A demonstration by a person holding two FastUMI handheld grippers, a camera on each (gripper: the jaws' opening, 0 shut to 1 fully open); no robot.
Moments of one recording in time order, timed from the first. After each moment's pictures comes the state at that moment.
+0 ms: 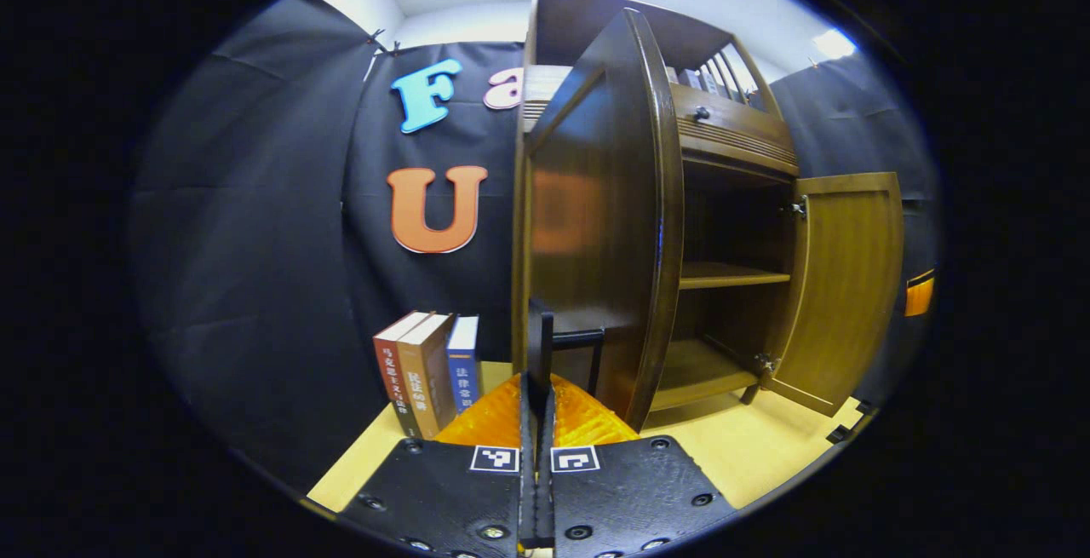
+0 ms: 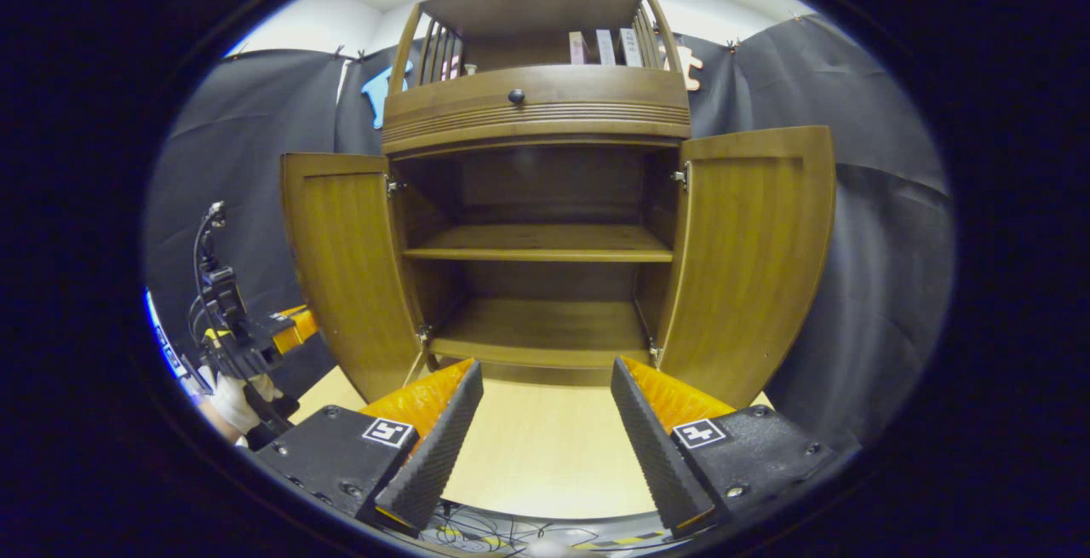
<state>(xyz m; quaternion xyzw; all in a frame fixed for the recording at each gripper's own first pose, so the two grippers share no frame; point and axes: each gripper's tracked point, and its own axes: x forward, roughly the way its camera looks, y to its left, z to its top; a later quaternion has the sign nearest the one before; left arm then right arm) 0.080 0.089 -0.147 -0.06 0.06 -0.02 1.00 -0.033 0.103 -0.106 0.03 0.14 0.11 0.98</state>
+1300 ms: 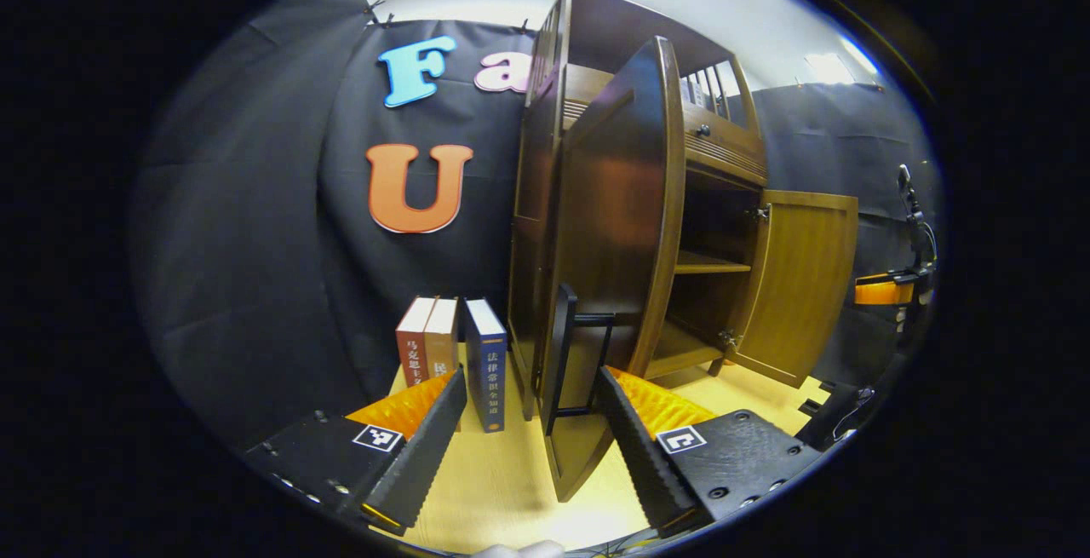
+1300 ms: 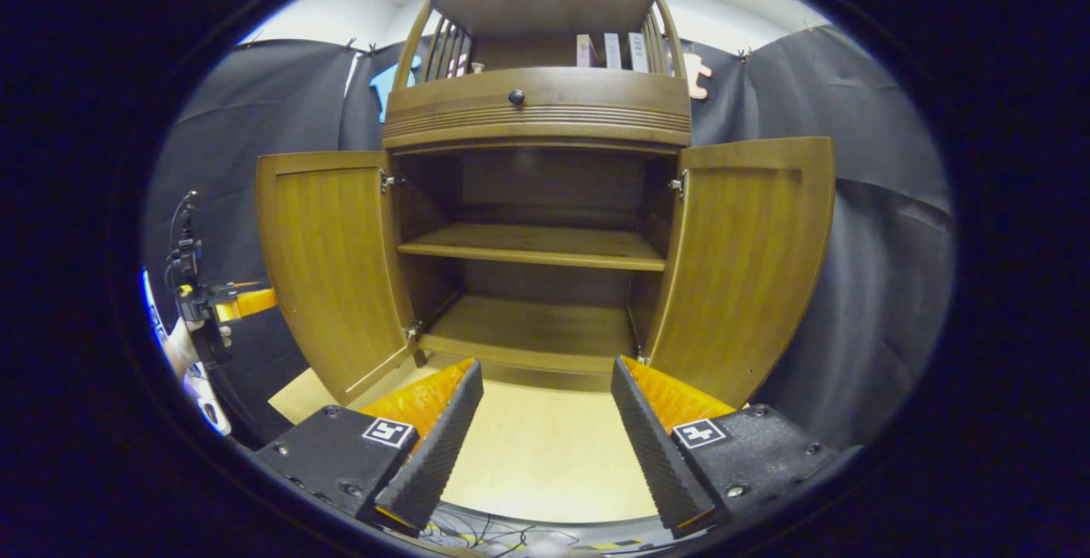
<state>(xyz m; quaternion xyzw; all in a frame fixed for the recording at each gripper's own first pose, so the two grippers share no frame) 0.041 0.171 -0.142 -0.06 0.09 -0.12 0.99 -0.021 0.087 -0.104 0.01 0.13 0.11 0.98</state>
